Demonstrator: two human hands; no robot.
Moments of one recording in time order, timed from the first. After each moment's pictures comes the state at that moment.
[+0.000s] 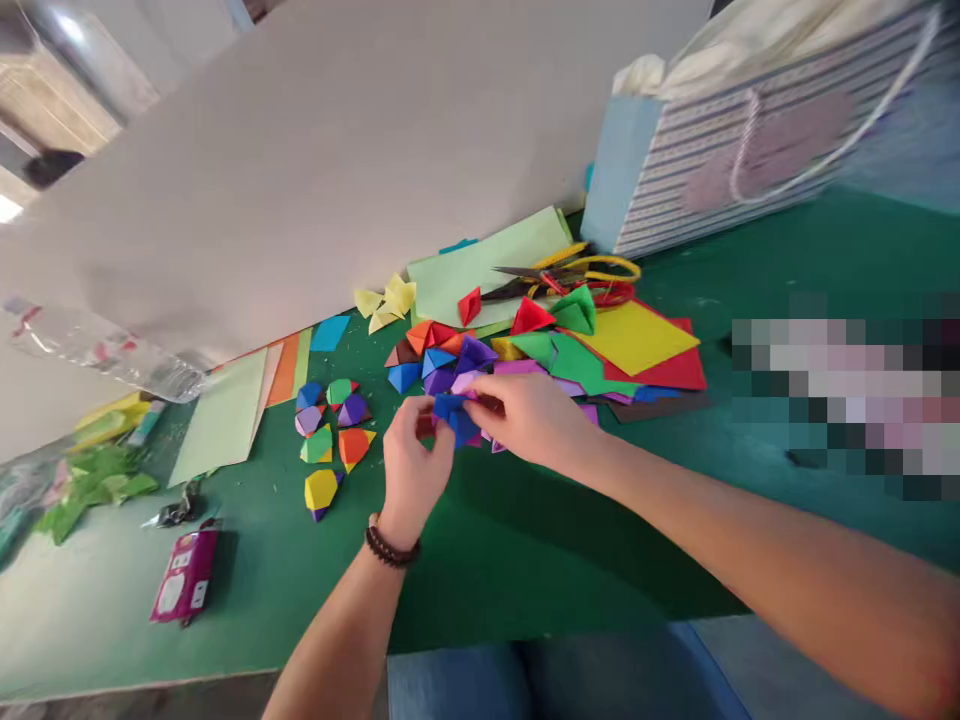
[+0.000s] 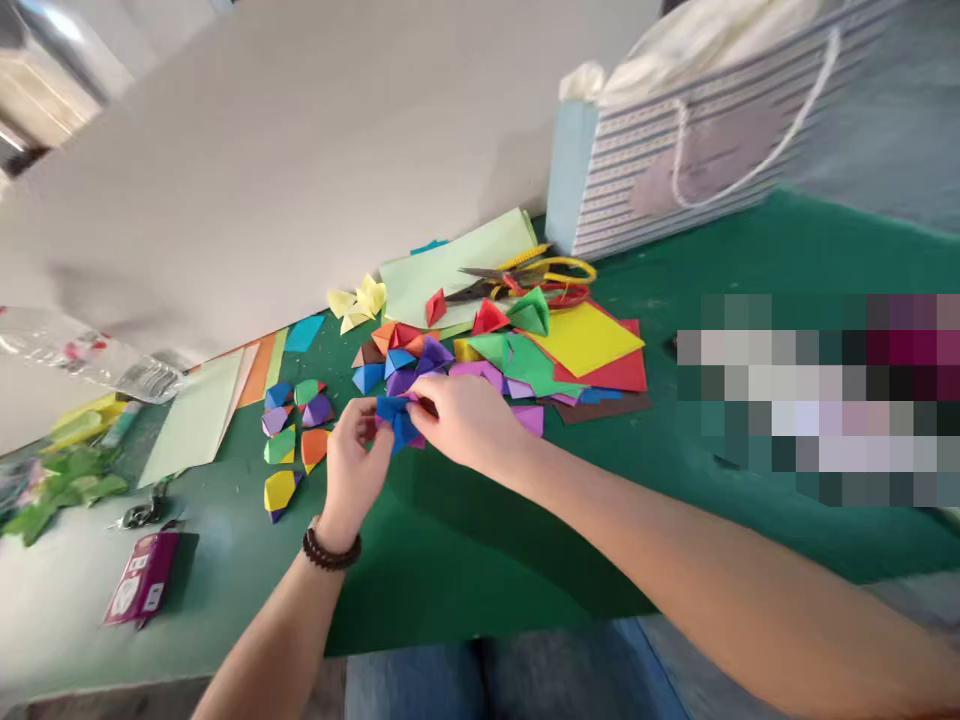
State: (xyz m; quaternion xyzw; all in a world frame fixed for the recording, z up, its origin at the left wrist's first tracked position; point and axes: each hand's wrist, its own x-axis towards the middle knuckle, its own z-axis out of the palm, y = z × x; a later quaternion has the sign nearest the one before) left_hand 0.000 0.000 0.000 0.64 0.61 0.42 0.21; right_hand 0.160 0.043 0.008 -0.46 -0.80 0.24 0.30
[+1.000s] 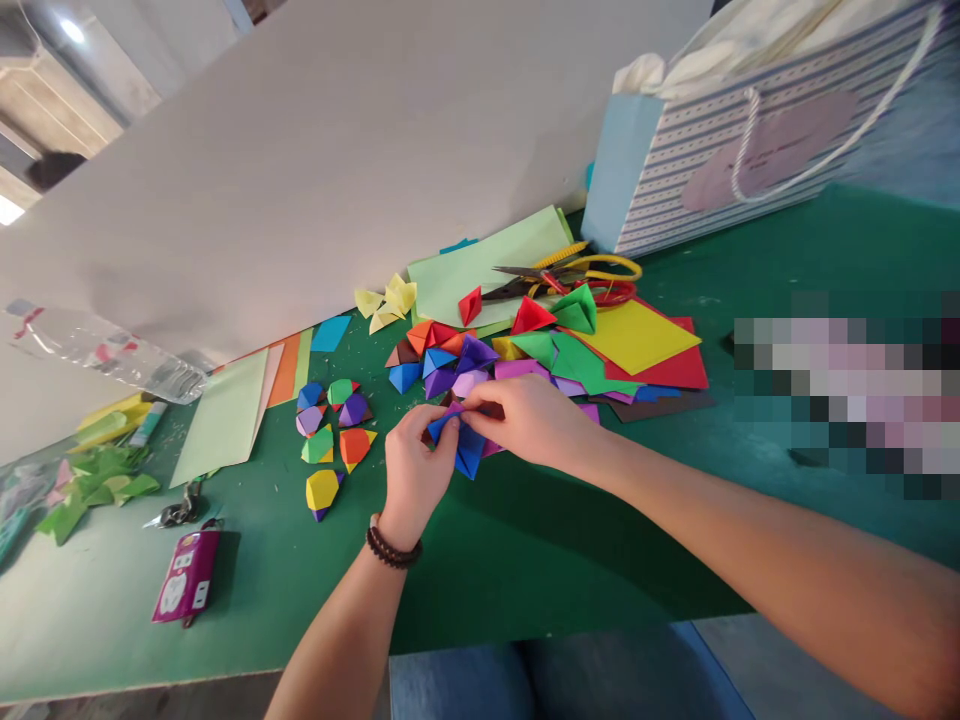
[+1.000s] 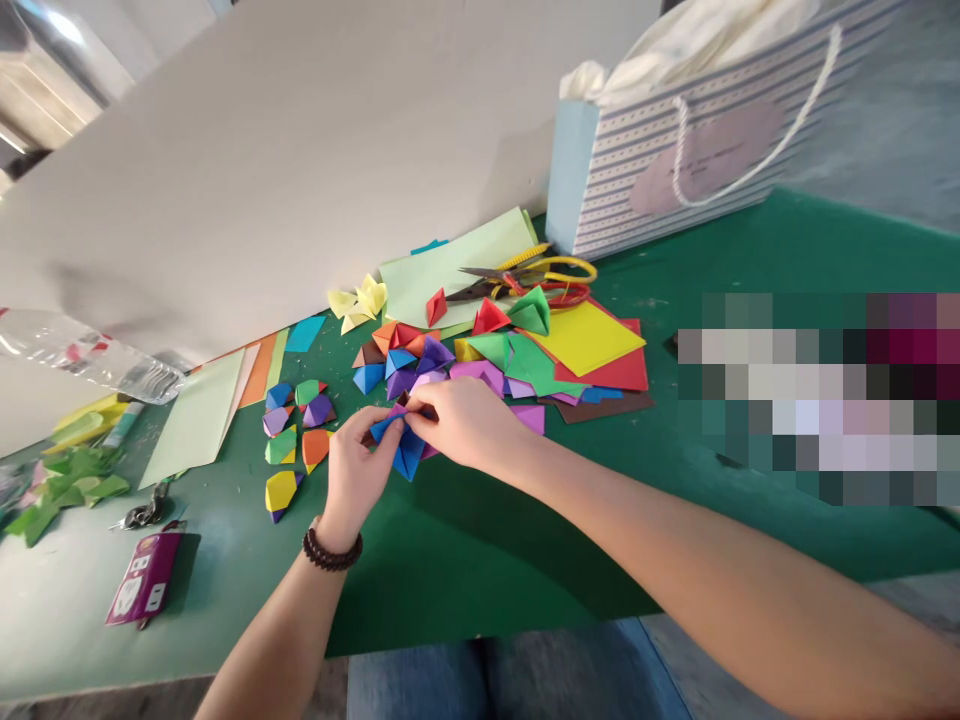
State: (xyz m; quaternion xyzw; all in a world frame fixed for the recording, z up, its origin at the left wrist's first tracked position) left_hand 0.002 -0.001 0.002 0.67 0.62 0.38 0.18; right_hand 0.163 0.042 0.005 -0.44 -0.80 0.27 0.31
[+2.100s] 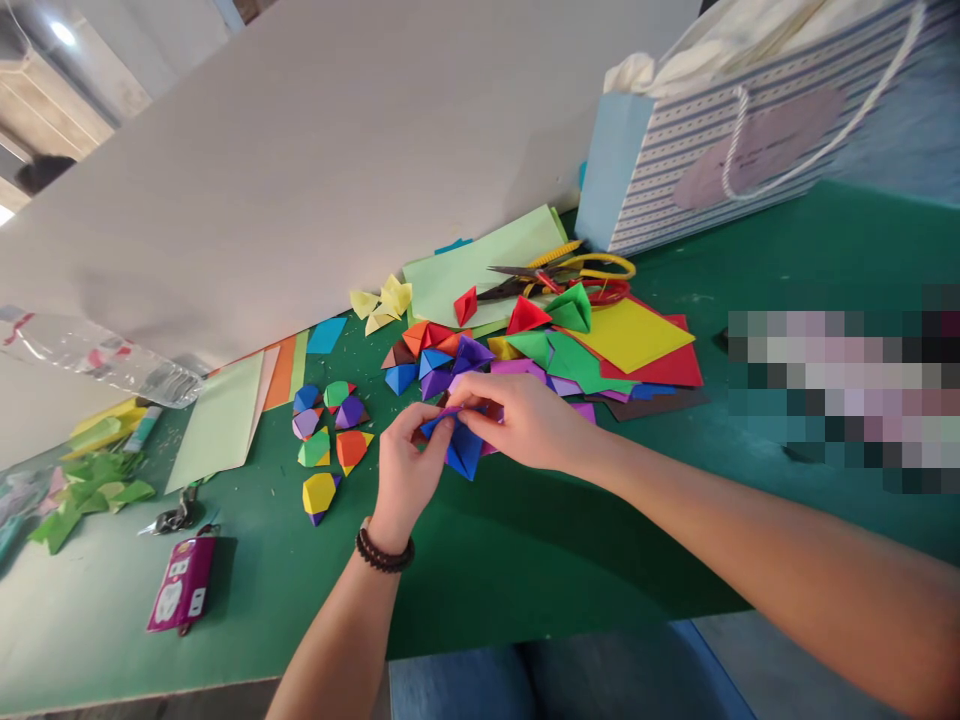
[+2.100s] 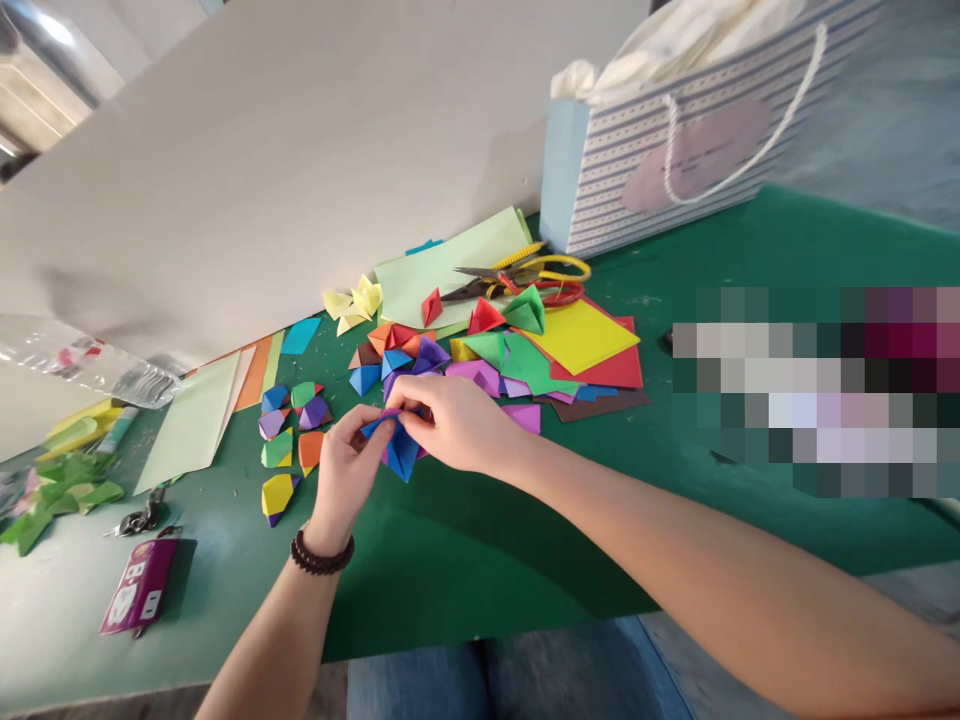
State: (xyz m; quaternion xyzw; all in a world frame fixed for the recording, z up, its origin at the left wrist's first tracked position) left_hand -0.002 -0.001 0.008 0.64 0.60 0.40 0.27; right_hand 0.166 0.043 0.004 -0.31 -0.80 0.34 0.40
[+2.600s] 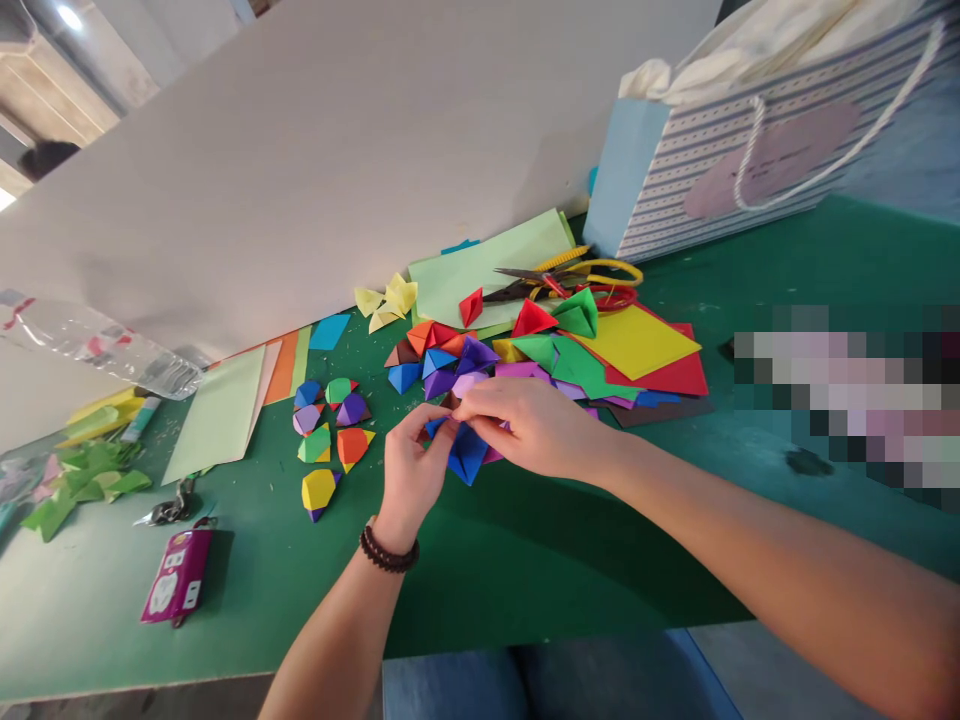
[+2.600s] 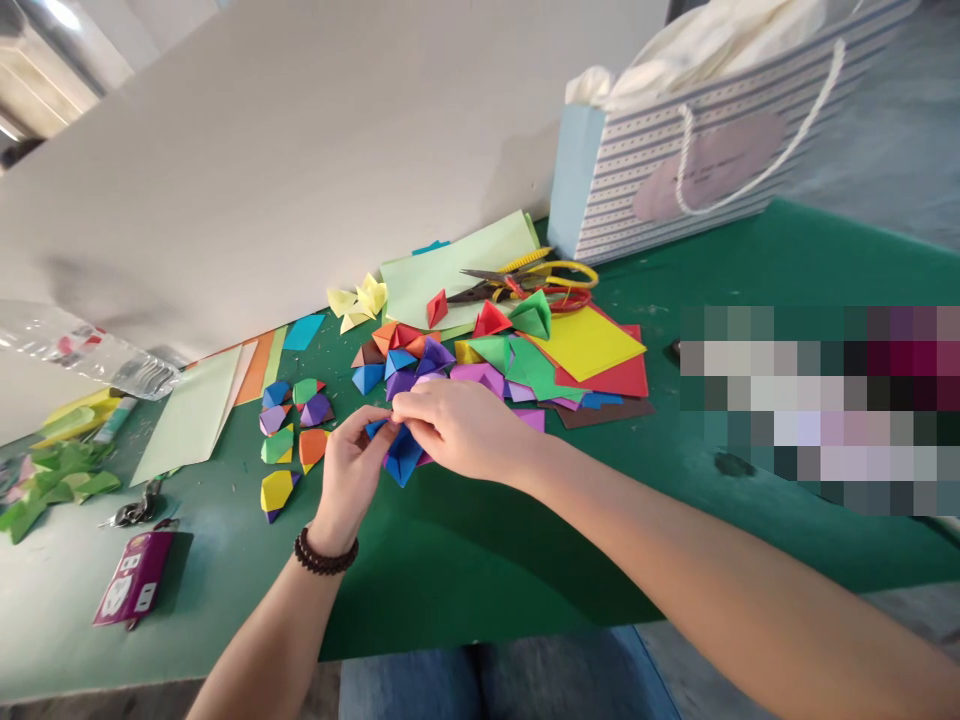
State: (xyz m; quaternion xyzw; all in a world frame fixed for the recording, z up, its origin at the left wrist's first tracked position) left_hand 0.001 -0.003 0.006 0.63 0.61 0.41 0.26; right_hand 0.173 0.043 0.009 -0.28 -0.86 0.25 0.34
